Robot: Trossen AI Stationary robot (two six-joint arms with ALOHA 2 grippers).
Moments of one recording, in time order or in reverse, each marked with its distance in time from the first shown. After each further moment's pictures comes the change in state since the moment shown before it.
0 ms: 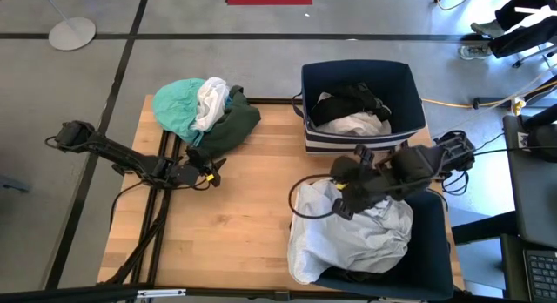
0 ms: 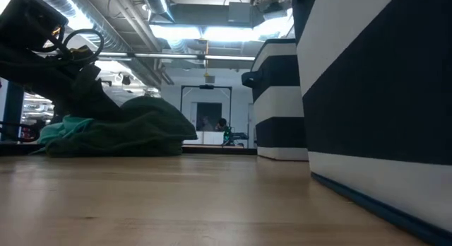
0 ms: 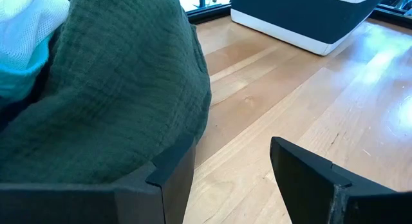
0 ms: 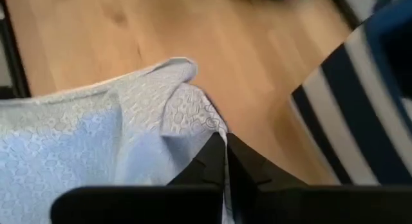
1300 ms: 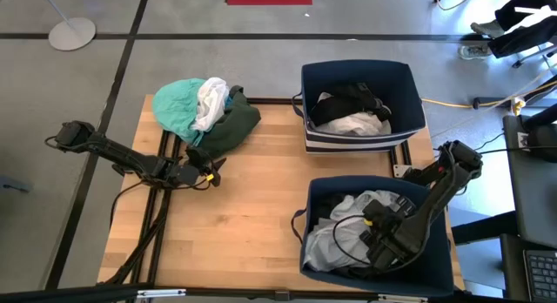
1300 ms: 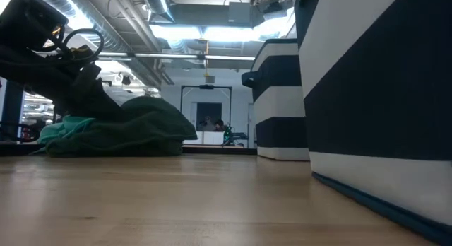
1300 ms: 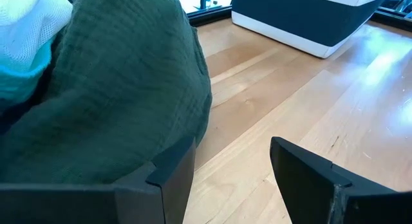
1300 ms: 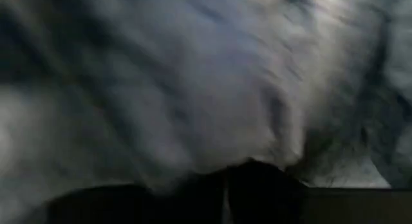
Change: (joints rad) left arm 0.000 0.000 0.000 0.006 -0.006 0.001; right arm 0.426 -0.036 -0.787 0.002 -0.291 0.925
